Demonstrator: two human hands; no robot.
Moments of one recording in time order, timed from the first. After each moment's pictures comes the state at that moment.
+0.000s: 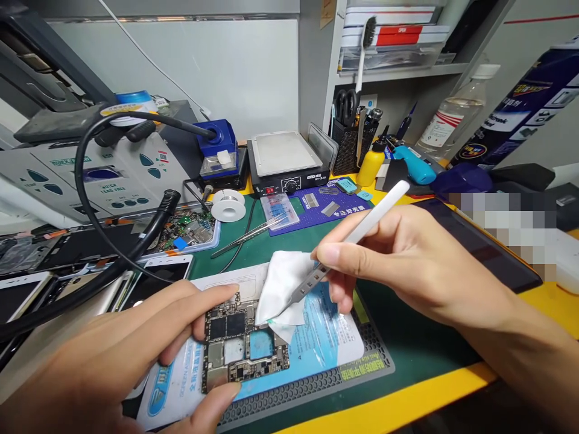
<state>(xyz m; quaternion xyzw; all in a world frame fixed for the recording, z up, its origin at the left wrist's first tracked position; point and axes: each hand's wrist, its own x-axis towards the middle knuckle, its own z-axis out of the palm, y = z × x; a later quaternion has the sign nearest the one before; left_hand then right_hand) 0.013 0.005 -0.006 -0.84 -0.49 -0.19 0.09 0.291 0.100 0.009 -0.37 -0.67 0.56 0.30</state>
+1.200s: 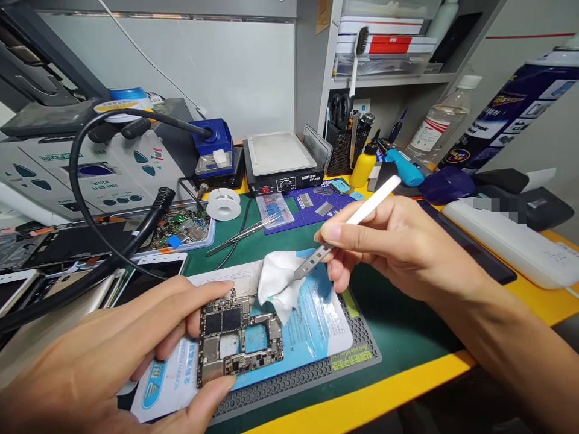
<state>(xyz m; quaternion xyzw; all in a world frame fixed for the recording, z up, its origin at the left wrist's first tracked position) 0.017 -0.002 -0.015 -0.82 -0.51 -0.25 0.10 0.291 0.106 0.013 -0.36 -0.59 0.63 0.36</state>
